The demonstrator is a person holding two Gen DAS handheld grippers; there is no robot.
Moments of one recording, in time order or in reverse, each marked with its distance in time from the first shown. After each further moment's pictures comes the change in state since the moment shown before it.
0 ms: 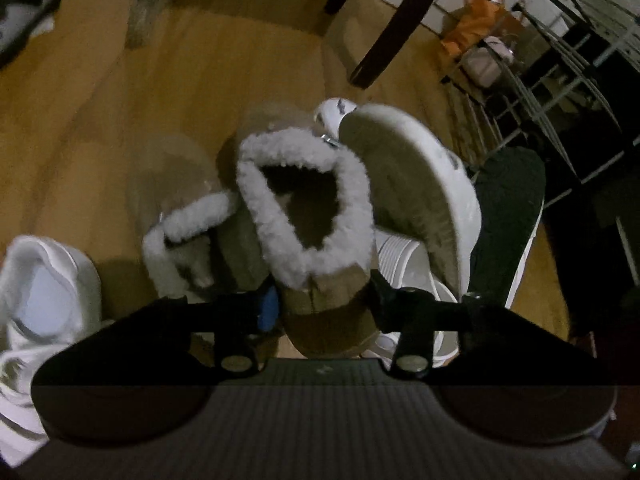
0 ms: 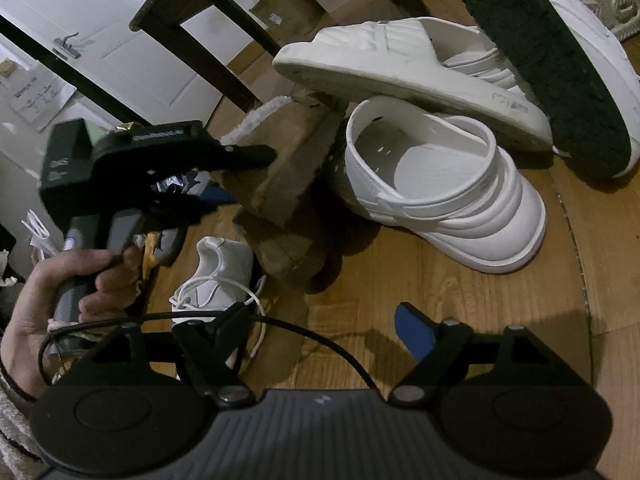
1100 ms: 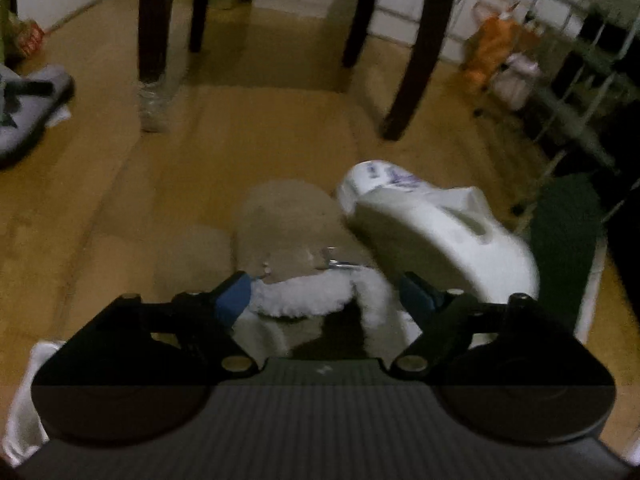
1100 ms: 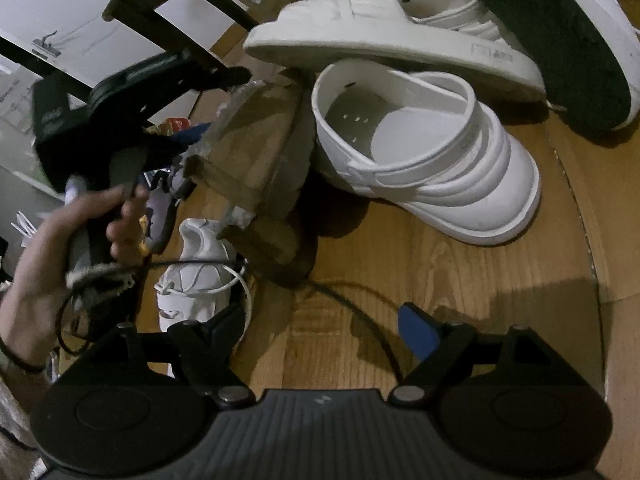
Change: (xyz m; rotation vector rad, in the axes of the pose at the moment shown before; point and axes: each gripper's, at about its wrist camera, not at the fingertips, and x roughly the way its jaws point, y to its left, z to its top) left arm 0.045 -0.029 0.032 0.200 -0.169 0.236; right arm 0.018 -0.016 -0.007 0.057 0.074 -0.018
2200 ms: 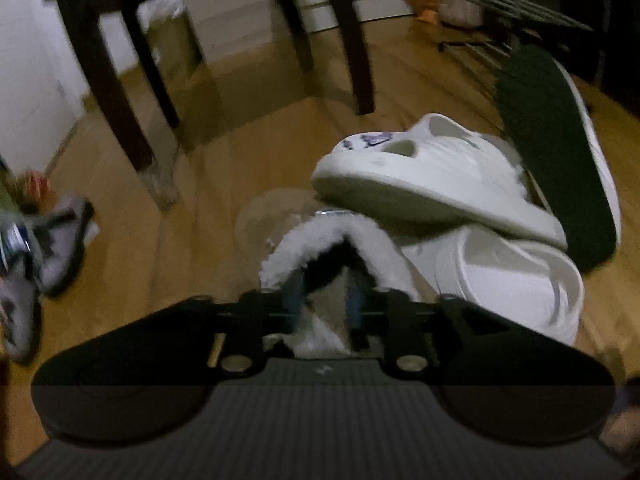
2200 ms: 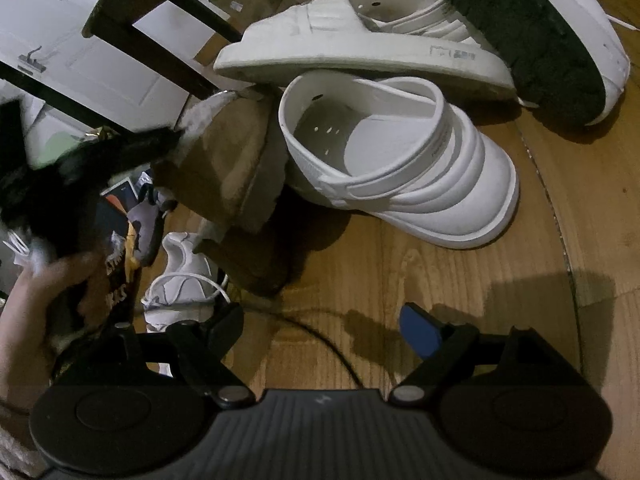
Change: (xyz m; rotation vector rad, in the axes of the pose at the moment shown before) left arm -0.065 -0.065 -0.051 0.503 -0.085 0.174; right arm -0.002 -0.017 0.005 0.056 -0.019 -0.001
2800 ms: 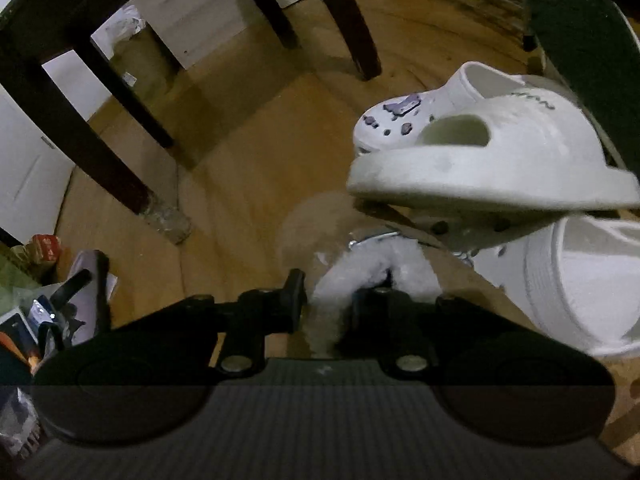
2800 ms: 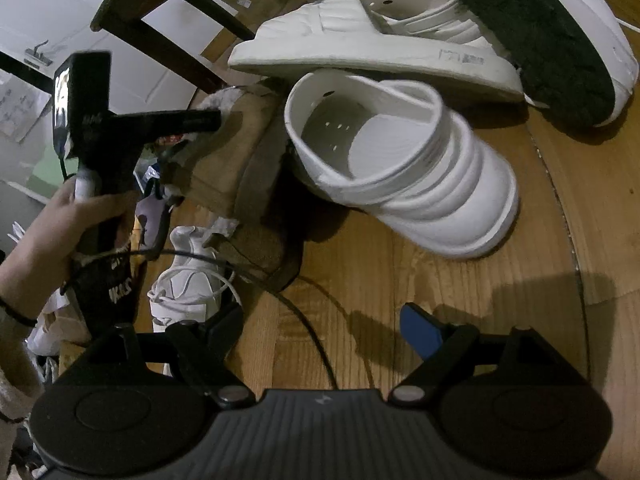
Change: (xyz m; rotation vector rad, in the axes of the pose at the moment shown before) left arm 0.077 0.026 0.030 0.117 0.125 0.002; right arm 0.000 0.006 -0.001 -0.022 0.007 0.001
